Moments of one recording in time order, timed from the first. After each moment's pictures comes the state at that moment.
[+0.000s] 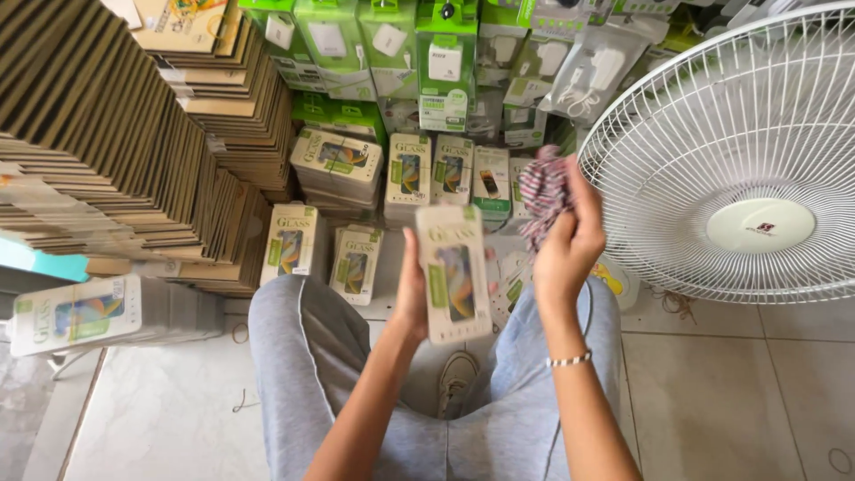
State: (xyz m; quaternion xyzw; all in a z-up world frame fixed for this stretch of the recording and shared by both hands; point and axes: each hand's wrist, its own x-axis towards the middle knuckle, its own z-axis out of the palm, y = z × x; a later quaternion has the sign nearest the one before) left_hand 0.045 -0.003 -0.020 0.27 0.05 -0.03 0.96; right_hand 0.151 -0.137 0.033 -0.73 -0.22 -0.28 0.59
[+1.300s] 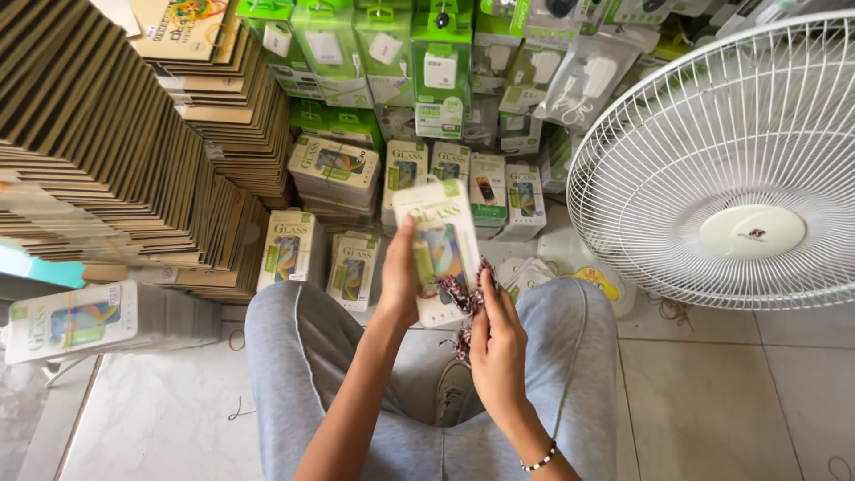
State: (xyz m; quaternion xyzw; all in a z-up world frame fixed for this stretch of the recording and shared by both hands) left_hand 0.067 0.025 -0.056 0.35 0.17 0.14 0.91; right_hand 0.034 -0.147 -0.008 -0.83 -0.24 -0.06 0.50
